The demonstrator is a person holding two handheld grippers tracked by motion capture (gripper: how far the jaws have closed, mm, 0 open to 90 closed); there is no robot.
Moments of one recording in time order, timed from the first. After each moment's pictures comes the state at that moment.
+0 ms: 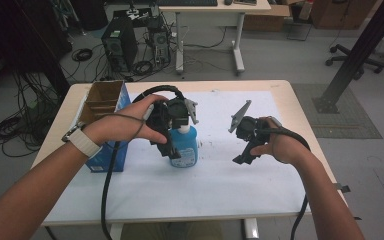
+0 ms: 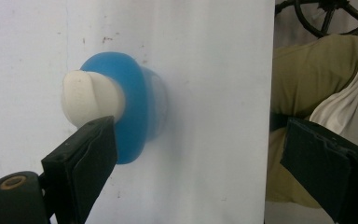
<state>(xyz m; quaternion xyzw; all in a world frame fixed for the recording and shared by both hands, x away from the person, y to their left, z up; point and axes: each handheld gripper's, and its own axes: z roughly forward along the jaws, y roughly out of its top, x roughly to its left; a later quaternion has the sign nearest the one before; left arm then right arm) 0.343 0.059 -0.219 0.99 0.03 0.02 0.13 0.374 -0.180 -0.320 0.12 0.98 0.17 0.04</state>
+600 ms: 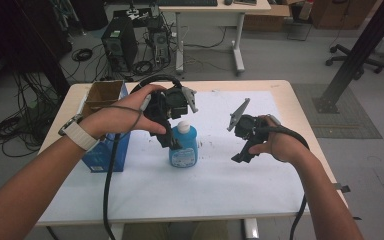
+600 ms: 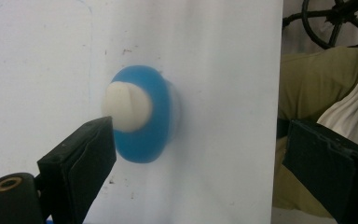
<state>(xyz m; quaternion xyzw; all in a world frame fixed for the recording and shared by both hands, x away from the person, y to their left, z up) 0.347 0.061 -0.199 0.99 0.04 0.04 0.15 0.375 -0.176 -0.315 0.12 0.98 0.17 0.05</state>
